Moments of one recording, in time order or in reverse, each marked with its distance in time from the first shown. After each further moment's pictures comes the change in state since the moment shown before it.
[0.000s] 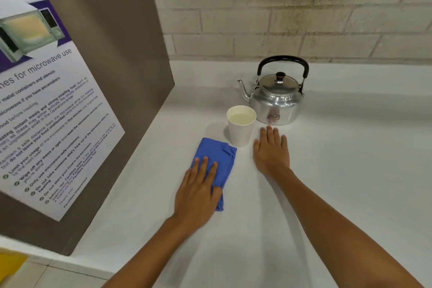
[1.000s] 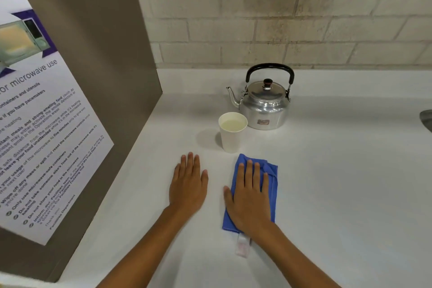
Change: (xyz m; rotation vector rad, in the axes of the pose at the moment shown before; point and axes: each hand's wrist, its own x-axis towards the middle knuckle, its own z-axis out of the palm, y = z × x) left_hand 0.046 -0.010 0.000 -0.052 -0.062 -0.150; right_hand -0.111 -0.055 0.002 0.035 -0.035 0.016
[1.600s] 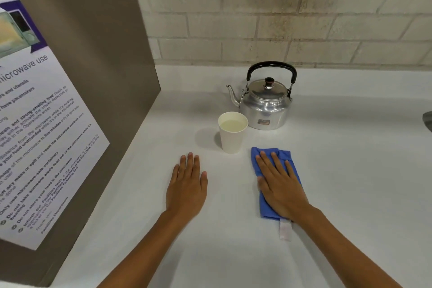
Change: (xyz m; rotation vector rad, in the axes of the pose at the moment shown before) left_hand 0.002 -0.008 0.015 0.045 0.056 0.041; right_hand 0.035 0.092 -0.013 -0.048 0.031 -0.210
